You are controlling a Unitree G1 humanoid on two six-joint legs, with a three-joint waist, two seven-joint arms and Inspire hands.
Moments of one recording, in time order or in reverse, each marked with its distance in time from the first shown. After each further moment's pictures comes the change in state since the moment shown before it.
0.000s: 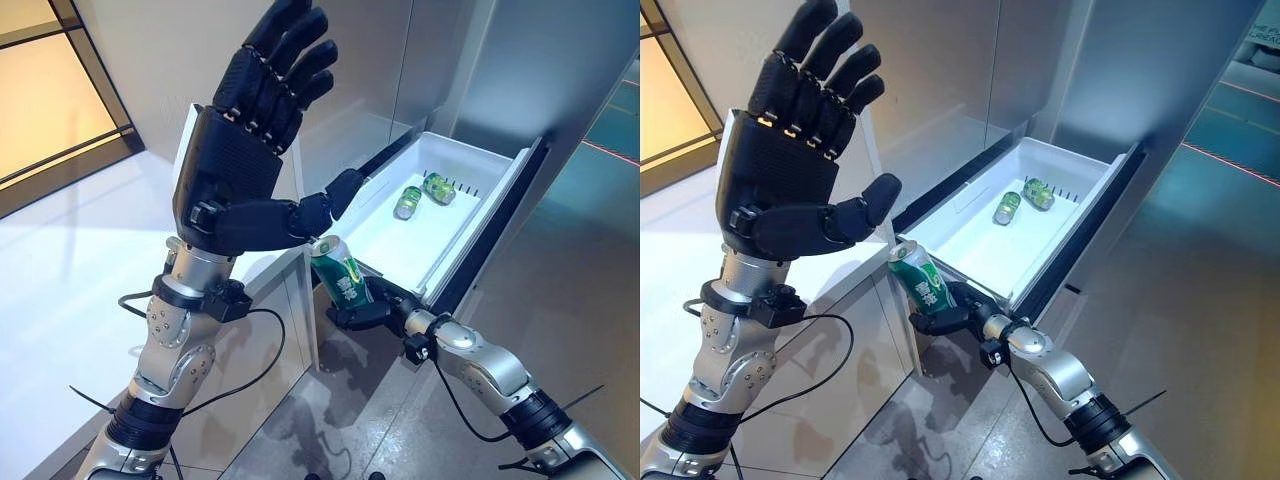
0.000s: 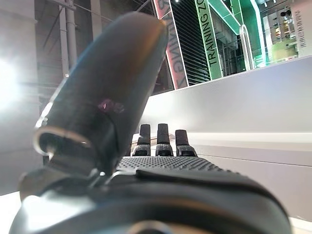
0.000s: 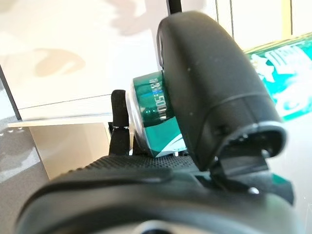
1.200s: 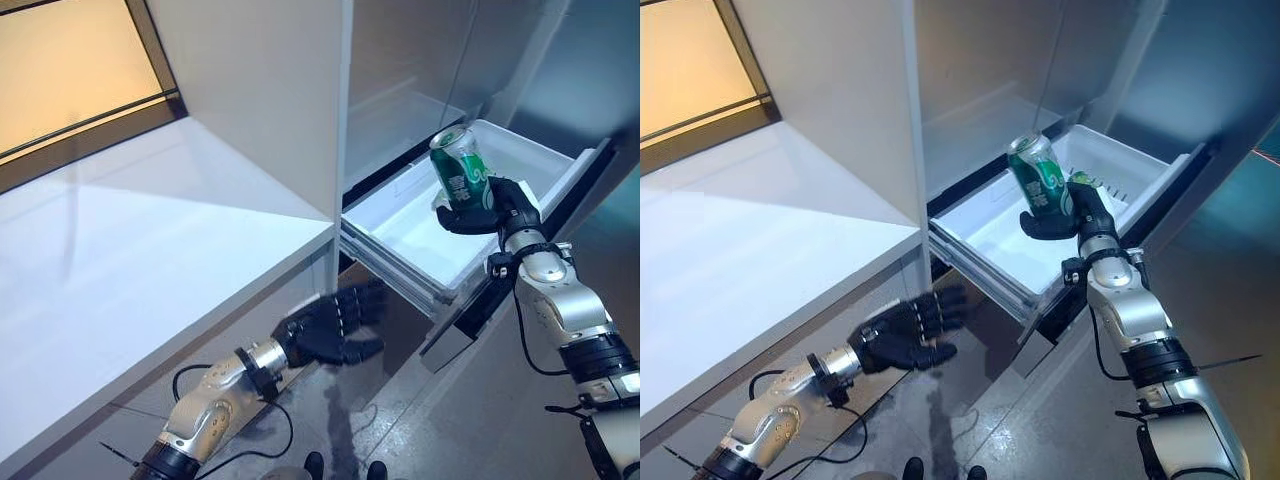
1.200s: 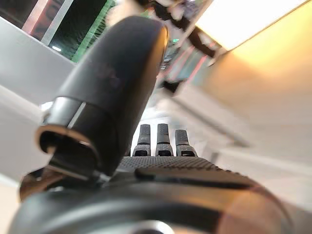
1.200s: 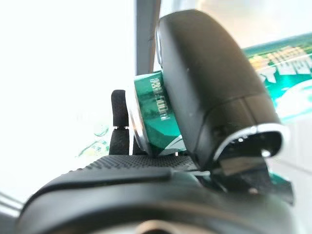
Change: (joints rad) left arm 0.269 -0.031 -0.236 0.320 -0.090 0.627 -0.387; right arm -0.304 -0.256 -0.224 0.368 -0.130 -0.153 -0.221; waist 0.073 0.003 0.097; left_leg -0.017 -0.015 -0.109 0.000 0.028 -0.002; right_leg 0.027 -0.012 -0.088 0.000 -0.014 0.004
